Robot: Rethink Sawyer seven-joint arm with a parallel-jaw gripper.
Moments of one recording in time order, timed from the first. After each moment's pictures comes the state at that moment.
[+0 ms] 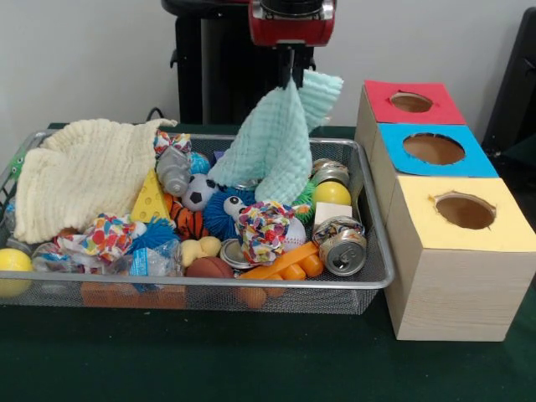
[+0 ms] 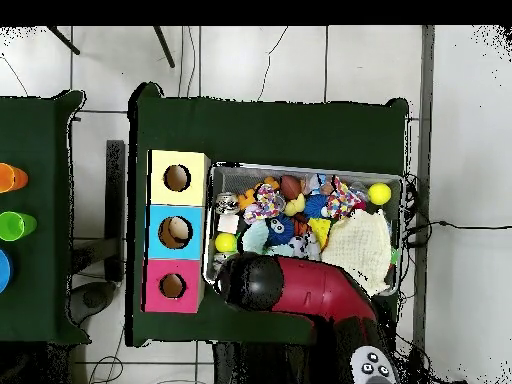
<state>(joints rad) -0.31 -0.88 0.07 1.97 -0.10 0.63 1.57</state>
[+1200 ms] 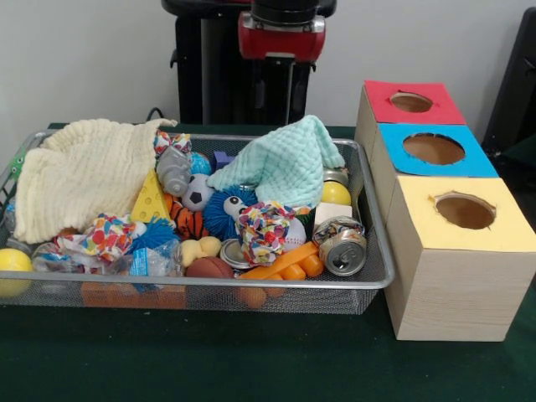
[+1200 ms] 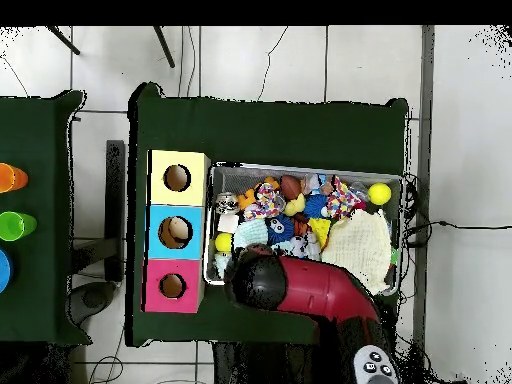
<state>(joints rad) -0.30 -0.86 0.02 1.94 -0.11 0.49 1.57</state>
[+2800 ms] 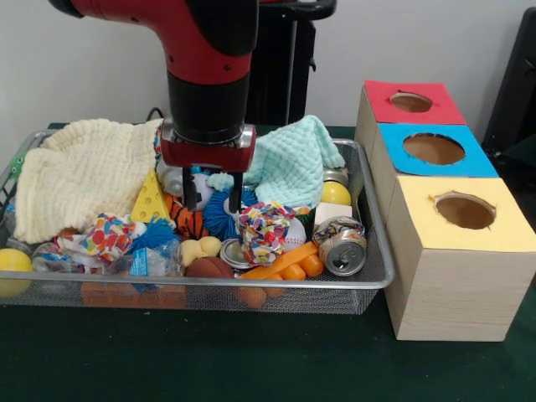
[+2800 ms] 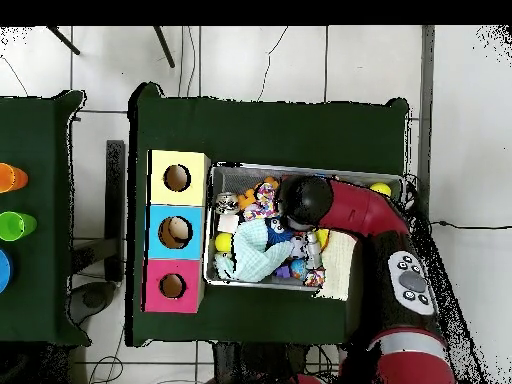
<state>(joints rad) -0.37 -0.50 0.03 1.45 -0.12 0.68 1.57</state>
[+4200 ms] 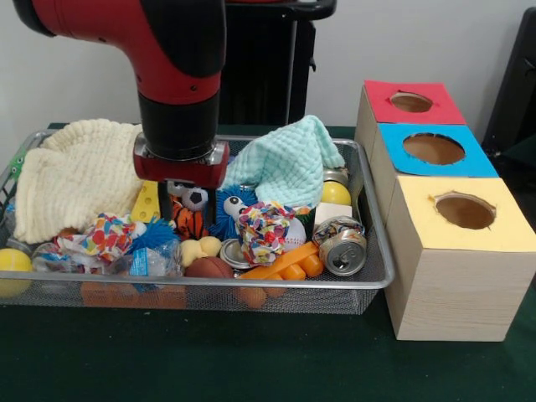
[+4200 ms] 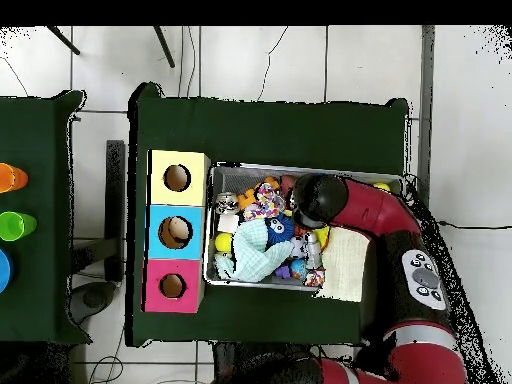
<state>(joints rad) -0.41 -0.45 0.02 1.41 -0.12 0.68 1.57</state>
